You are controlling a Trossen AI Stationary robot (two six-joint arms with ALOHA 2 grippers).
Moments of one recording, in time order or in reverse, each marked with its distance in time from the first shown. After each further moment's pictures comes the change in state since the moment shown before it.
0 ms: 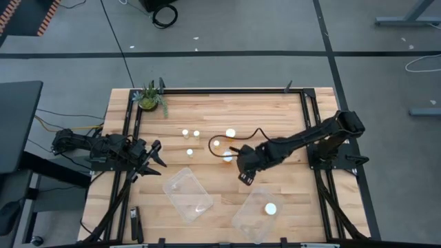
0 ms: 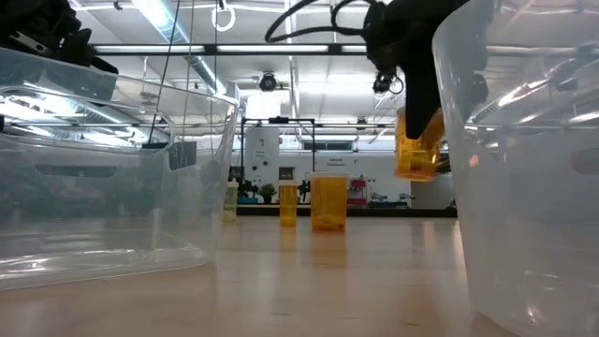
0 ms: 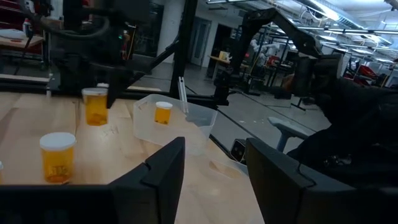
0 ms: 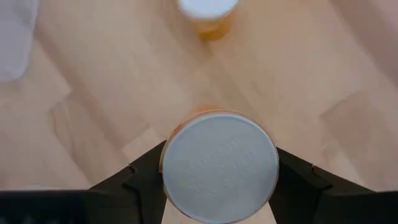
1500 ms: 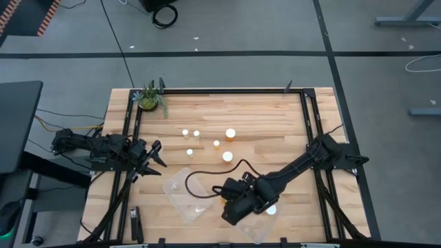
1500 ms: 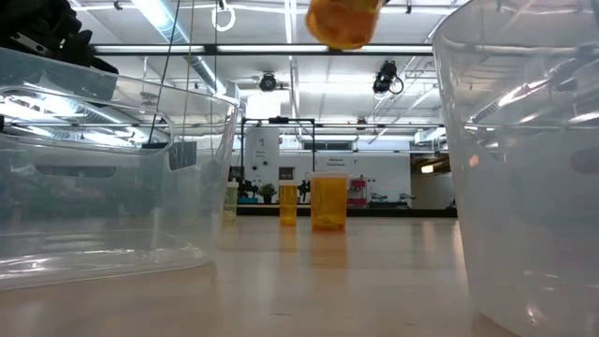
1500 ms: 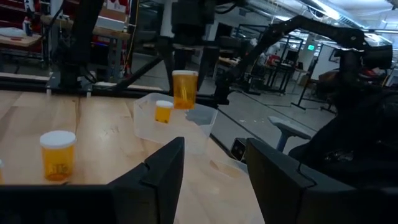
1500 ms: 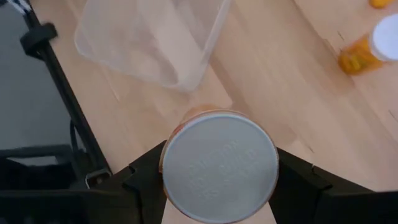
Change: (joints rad) left arm 0.000 0.007 0.000 0.000 0.000 0.000; right arm 0.275 0.385 0.739 -0.270 0.138 0.154
